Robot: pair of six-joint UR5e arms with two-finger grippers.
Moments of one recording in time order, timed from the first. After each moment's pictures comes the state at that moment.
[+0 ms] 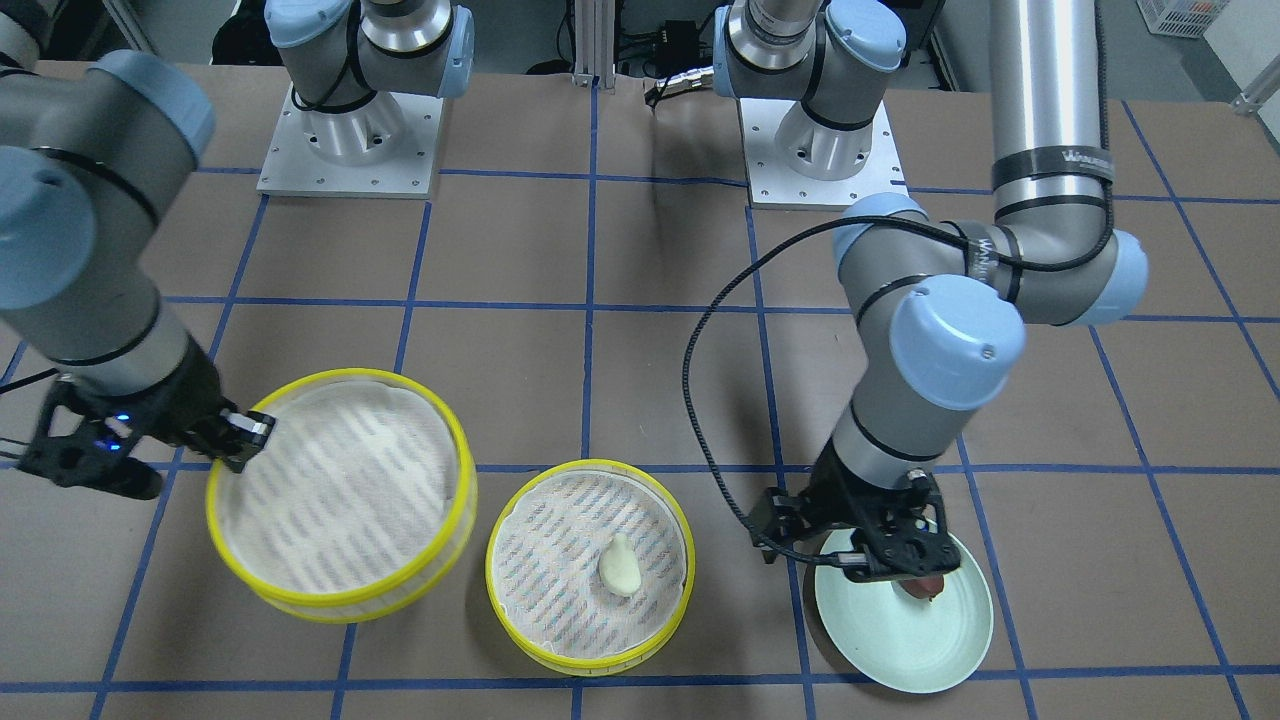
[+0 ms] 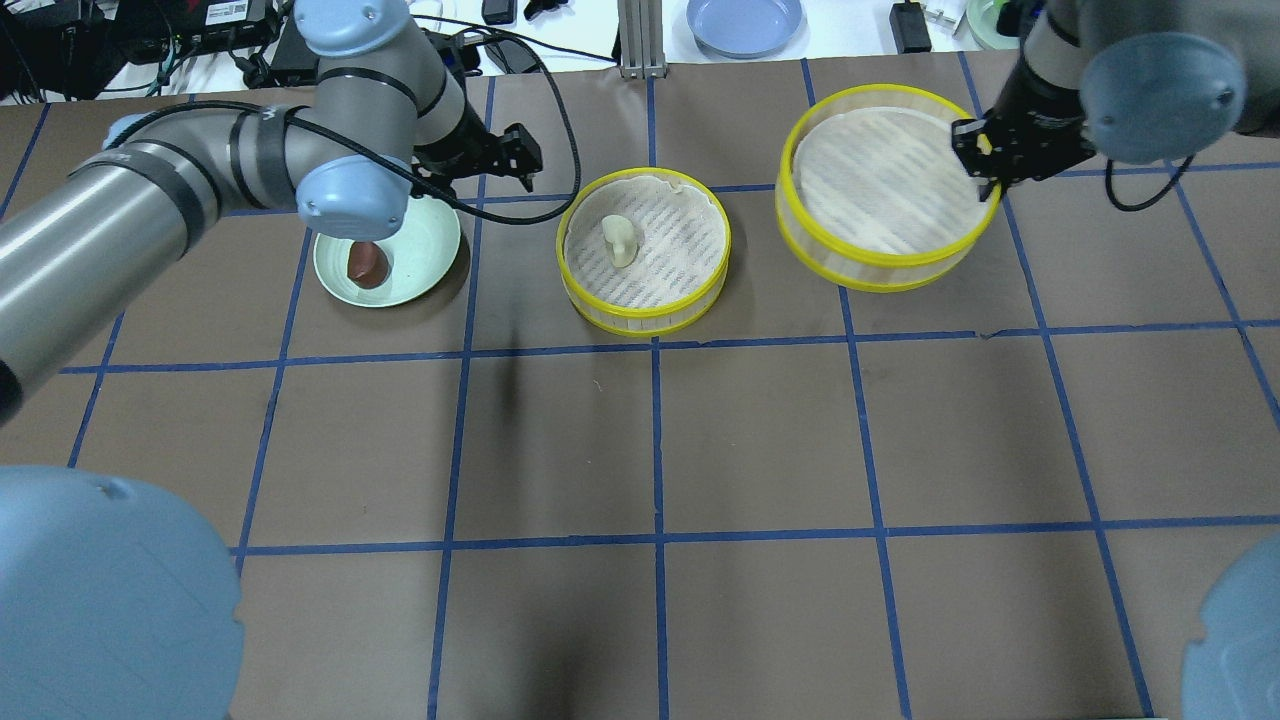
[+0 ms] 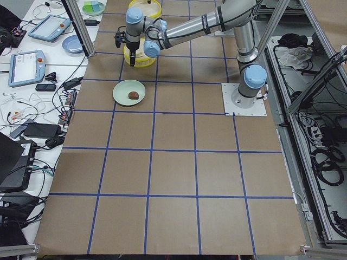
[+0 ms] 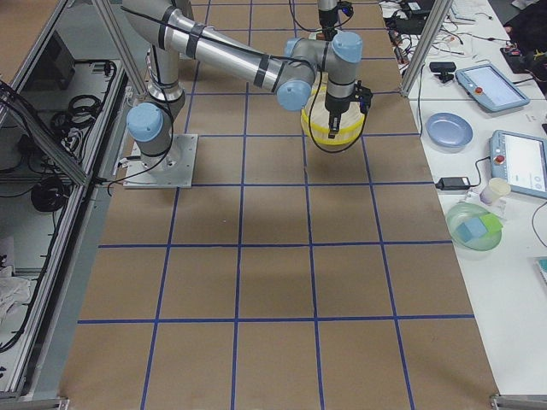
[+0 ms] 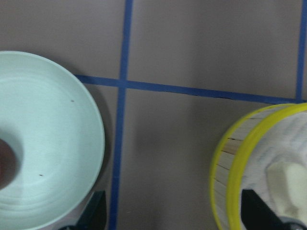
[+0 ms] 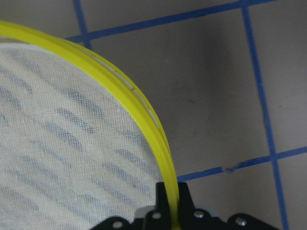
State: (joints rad) left arm -1.55 -2.02 -1.55 -0.95 1.51 -0.07; right arm 1.51 -1.28 1.57 -1.92 -1.61 0.17
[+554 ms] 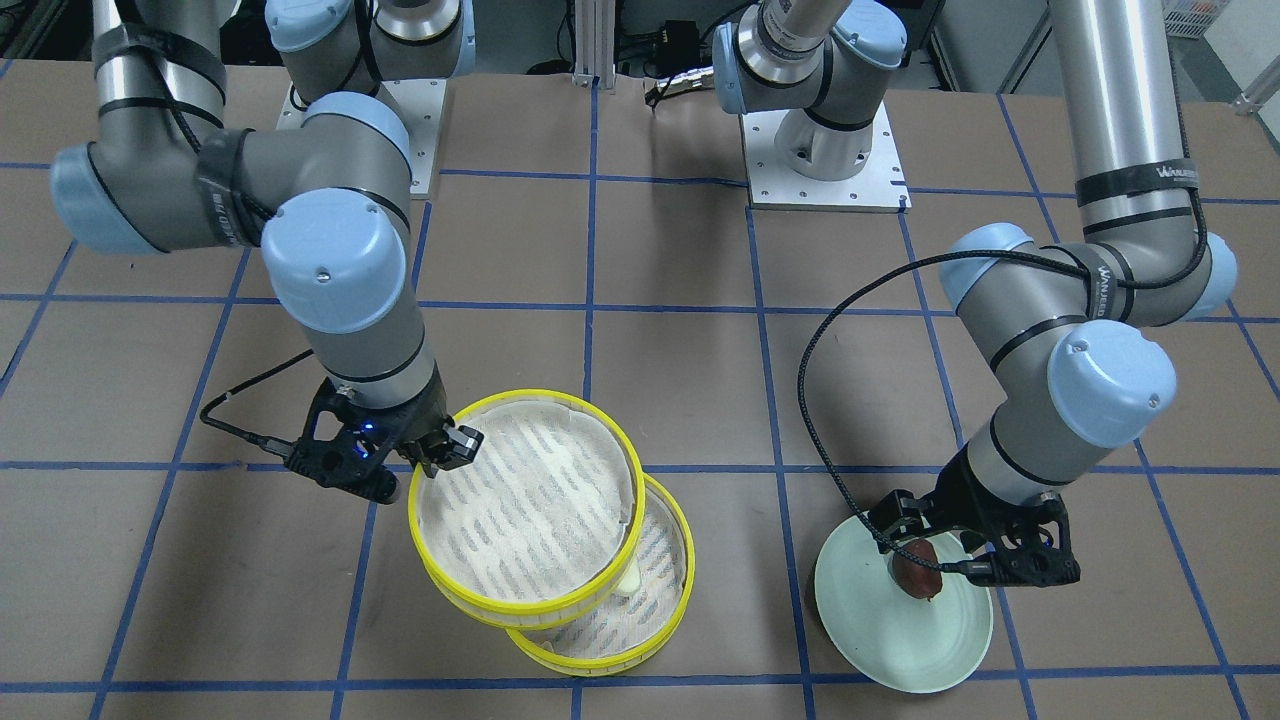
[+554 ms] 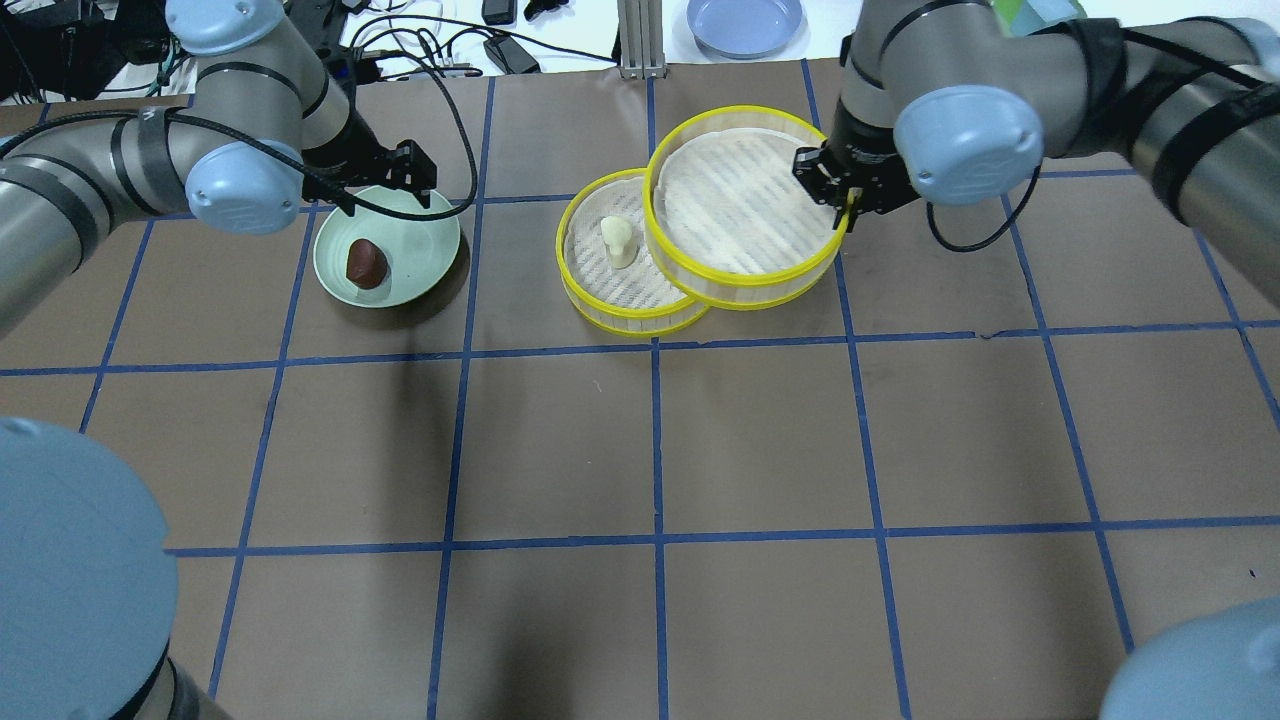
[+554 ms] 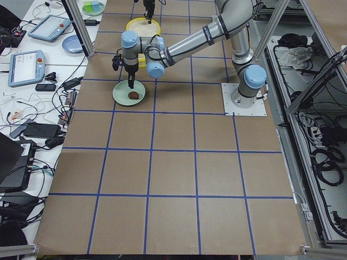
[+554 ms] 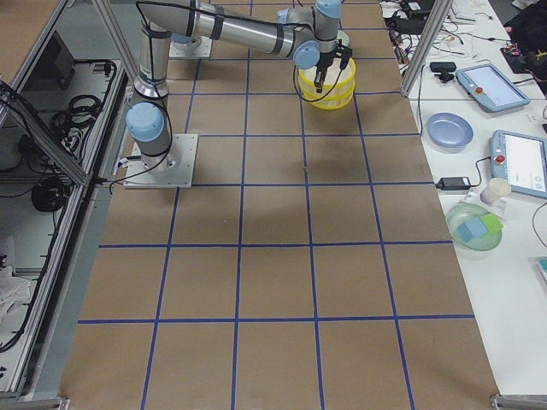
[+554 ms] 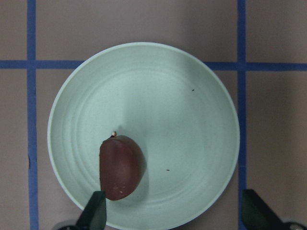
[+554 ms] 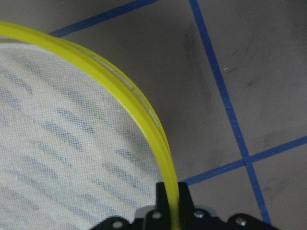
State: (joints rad) left arm -1.37 -2.04 -1.61 -0.96 1.51 0.19; right arm 1.74 -1.18 1.57 -2.02 -1.60 0.51
